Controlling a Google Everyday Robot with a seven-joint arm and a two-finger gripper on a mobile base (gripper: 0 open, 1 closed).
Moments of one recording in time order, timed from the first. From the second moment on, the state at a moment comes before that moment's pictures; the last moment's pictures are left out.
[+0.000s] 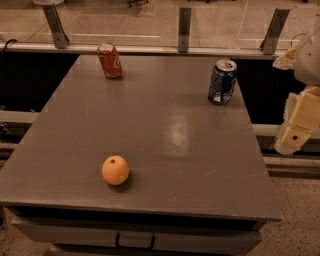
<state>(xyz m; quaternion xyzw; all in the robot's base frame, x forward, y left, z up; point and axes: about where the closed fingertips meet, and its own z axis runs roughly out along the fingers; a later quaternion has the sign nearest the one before) 0.438 -0.217 0.976 -0.60 0.78 -0.03 0.16</state>
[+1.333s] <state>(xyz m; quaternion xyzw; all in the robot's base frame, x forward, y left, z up) 0.553 -0.059 0.966 -0.67 0.68 0.05 0.29</state>
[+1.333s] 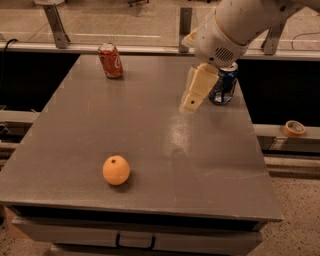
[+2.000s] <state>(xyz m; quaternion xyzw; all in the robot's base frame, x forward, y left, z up) 0.592 -0.042 0.953 -0.66 0.69 0.04 0.31</state>
